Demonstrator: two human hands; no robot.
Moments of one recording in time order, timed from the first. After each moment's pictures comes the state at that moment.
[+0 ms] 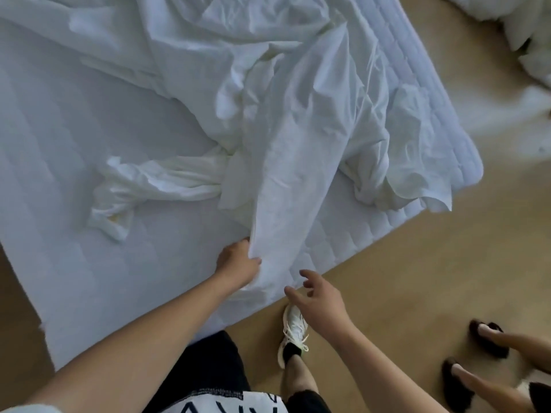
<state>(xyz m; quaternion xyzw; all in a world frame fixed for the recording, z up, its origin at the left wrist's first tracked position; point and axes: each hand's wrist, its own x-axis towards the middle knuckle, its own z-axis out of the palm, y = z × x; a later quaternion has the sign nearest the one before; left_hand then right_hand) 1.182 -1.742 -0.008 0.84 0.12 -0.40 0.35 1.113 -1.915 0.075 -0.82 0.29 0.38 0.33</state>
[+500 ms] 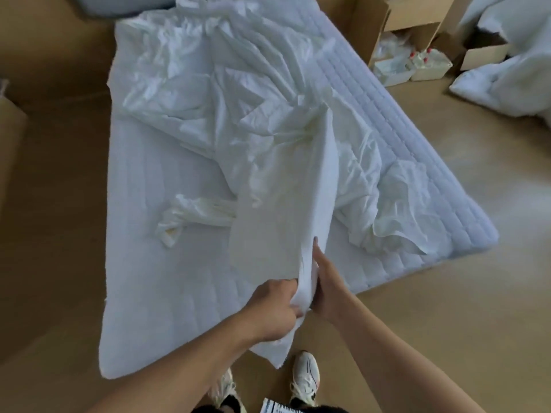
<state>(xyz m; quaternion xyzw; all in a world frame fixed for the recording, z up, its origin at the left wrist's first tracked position) 1.076 -1.864 0.197 0.88 0.03 -0.33 0.35 1.131 -1.993 0.165 -0.51 0.32 0.39 0.70</state>
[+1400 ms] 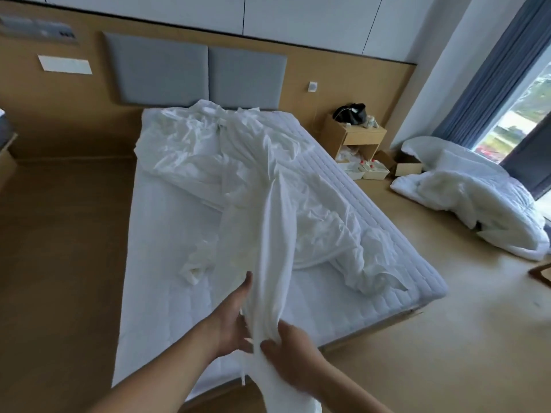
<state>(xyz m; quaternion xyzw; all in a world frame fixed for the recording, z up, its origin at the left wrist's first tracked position) 0.986 -1.674 0.231 0.44 0.30 -0.35 0.77 0.942 -1.829 0.266 -0.91 -0.02 0.29 0.31</state>
